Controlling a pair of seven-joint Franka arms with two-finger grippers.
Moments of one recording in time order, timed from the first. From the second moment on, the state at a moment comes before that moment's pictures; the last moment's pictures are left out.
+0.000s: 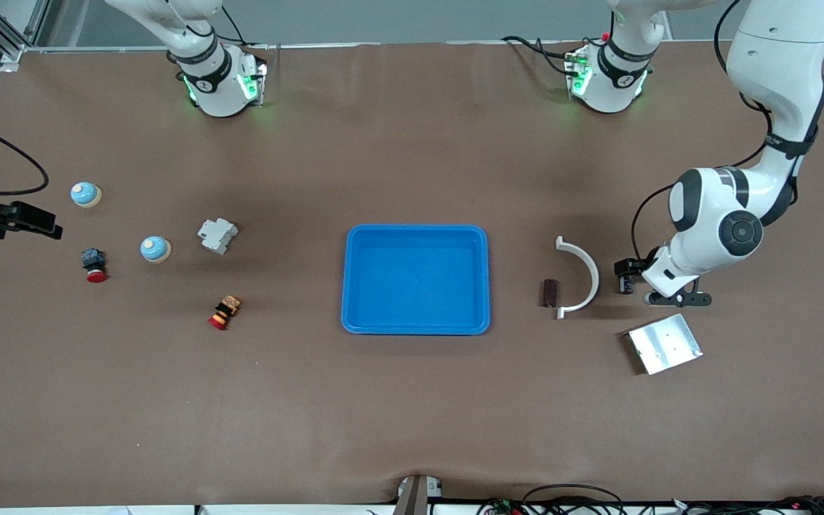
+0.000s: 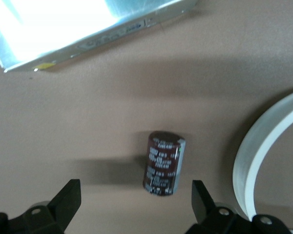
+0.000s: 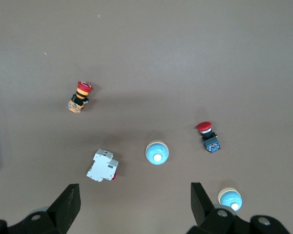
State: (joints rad) left arm 0.05 0.43 -0.08 -2.13 0.03 2.45 -0.02; right arm -0.18 0.11 0.03 -1.67 0.00 1.70 -0.13
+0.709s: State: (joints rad) left arm 0.04 0.48 -0.08 -2.09 0.03 2.45 -0.02; right arm -0.29 0.11 0.03 -2.09 0.00 2.19 -0.28
